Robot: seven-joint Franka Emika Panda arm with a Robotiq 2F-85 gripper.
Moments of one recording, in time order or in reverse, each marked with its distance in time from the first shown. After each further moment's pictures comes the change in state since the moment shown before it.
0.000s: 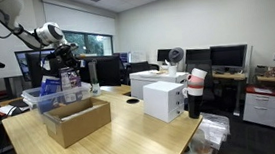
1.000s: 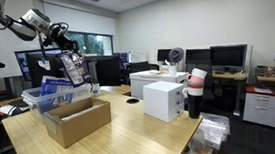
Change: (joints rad) arm 0.053 -0.090 0.039 0.070 -0.405 -0.229 0.097
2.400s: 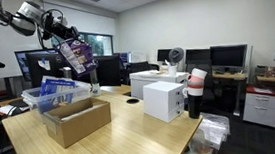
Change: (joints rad) arm -0.004 -0.011 0.037 0.075 -0.199 -0.330 0.177
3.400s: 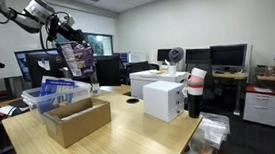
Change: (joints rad) arm -0.074 -0.031 -0.042 -0.025 0.175 0.101 0.100
